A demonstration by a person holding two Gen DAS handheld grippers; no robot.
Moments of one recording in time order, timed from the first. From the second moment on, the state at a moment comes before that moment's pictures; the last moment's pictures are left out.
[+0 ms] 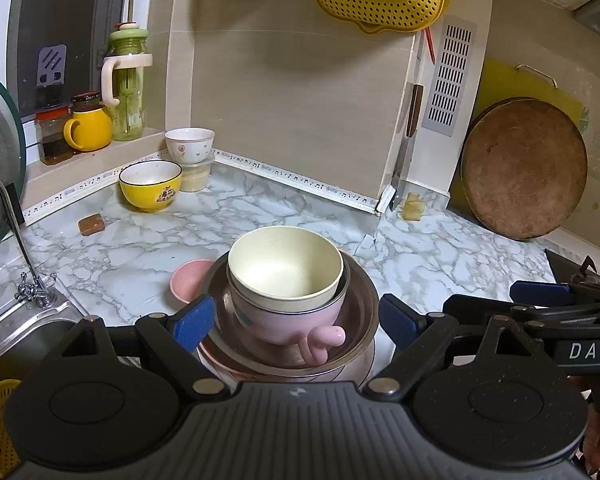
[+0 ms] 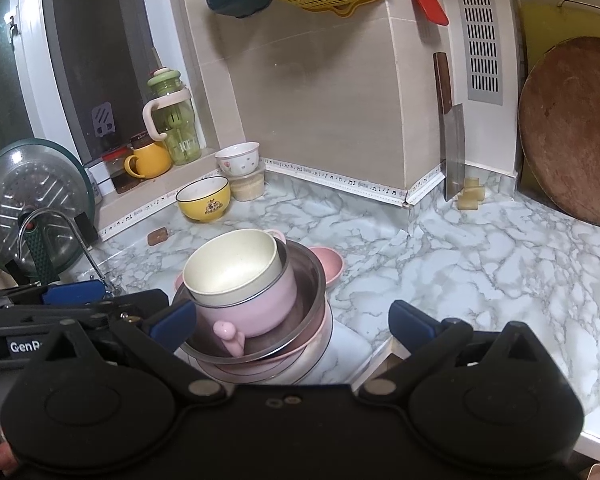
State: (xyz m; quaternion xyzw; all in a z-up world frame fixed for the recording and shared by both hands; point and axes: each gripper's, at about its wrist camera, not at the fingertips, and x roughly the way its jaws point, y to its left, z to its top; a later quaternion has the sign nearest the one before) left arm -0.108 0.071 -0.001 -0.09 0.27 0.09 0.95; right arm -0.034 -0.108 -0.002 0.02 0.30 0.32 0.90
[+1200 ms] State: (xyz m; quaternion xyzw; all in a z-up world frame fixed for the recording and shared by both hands) left arm -0.109 0.073 -0.007 -0.10 0.28 0.10 0.95; right arm -0.033 -0.105 -0.005 0.01 0.30 0.33 0.89
